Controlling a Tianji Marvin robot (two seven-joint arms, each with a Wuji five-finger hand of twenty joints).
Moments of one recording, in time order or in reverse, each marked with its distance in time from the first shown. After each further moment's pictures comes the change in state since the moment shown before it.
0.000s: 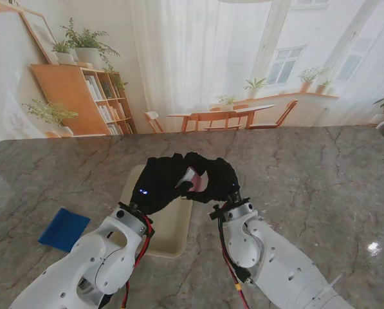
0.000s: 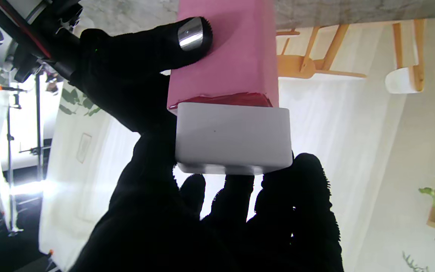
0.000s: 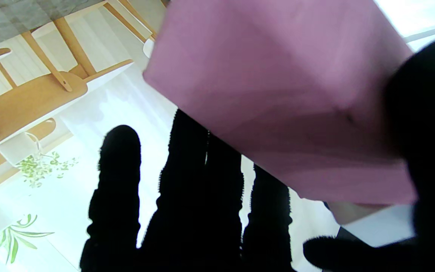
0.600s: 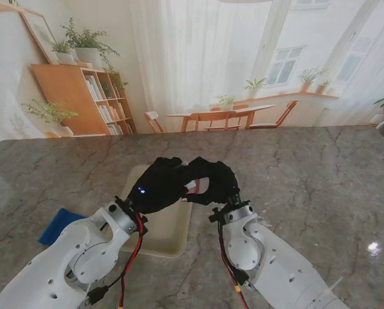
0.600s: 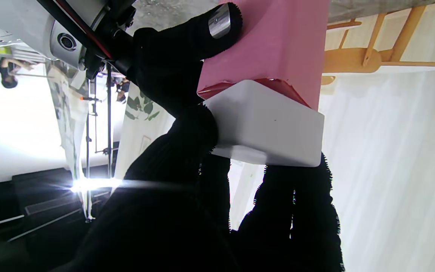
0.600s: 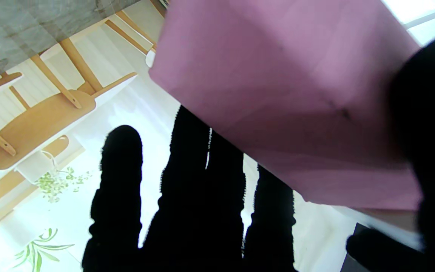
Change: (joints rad) left arm -0.011 0.016 -0.096 0.033 -0.028 -0.337 -0.037; right arm -0.018 -0.007 0.008 -0.002 0.069 -0.021 0.029; left_hand 0.052 -0.311 0.374 -0.007 0.172 -0.195 0.173 0.180 0.165 -0.275 0.043 -0.198 0.146 -0.016 -0.392 -0.346 0.102 -0.003 -0.271 -0.310; right_hand 0.000 -0.019 0.000 -0.001 0.000 -0.026 0.011 0.004 -0.001 -0.004 0.000 -0.001 -0.001 0.000 -0.009 0.000 0.001 0.000 0.000 0.000
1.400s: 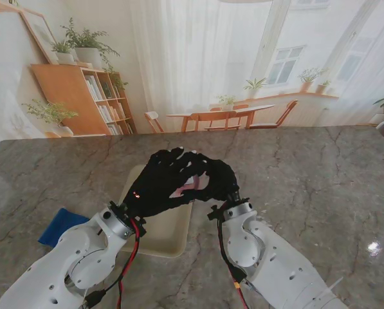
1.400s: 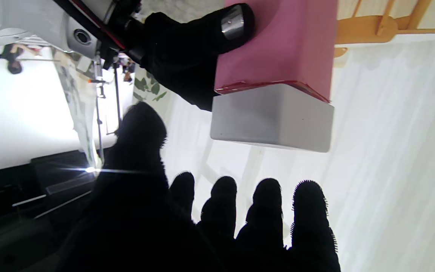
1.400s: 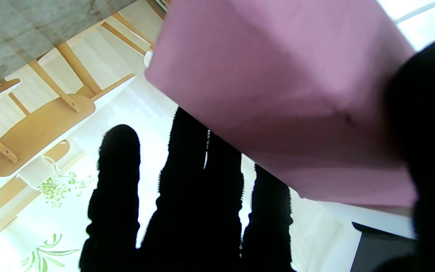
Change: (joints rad) left arm 0.036 -0.005 -0.024 0.025 0.062 -0.063 0.156; right arm -0.002 -0.011 0.021 -0.016 0.039 -0.003 0.045; left_hand -0.168 0.176 -0.331 -0.058 -0.189 0.090 -0.178 -0.155 -0.308 0.132 -0.119 -0.261 -0.297 -0.118 0.017 -0.270 -0.255 -0.034 -0.182 -0.155; right_hand 0.000 0.017 -0.008 0.000 0.000 0.007 0.000 -0.001 0.000 -0.001 0.000 0.000 0.001 0.000 -0.006 0.000 0.008 0.000 0.000 0.000
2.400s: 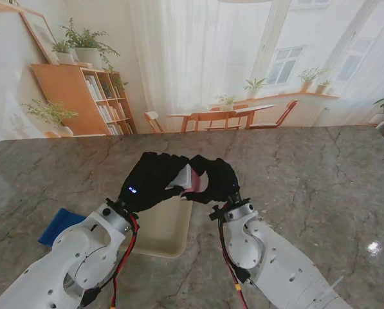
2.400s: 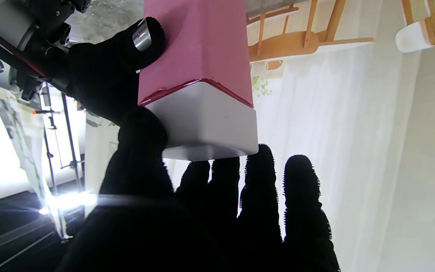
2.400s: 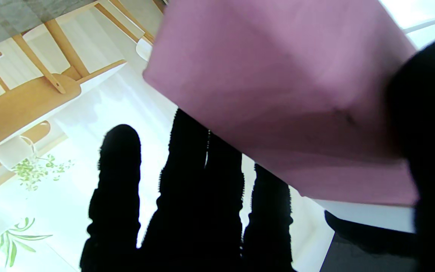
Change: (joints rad) left arm 0.010 0.011 -0.001 -0.051 0.084 0.197 -0.092; right arm 0.008 0.020 -0.021 0.002 -0.093 0.001 -0.067; left_hand 0.064 0.047 -0.079 -0.010 0.110 0.125 0.096 0.259 0.231 -0.003 0.113 0.389 0.232 -0.070 0.164 0.243 0.153 -0.068 0.276 0.231; right_hand 0.000 0.000 0.000 0.000 0.000 0.009 0.000 0.000 0.004 0.002 0.001 0.001 0.007 0.000 0.007 0.007 0.001 0.000 0.000 0.000
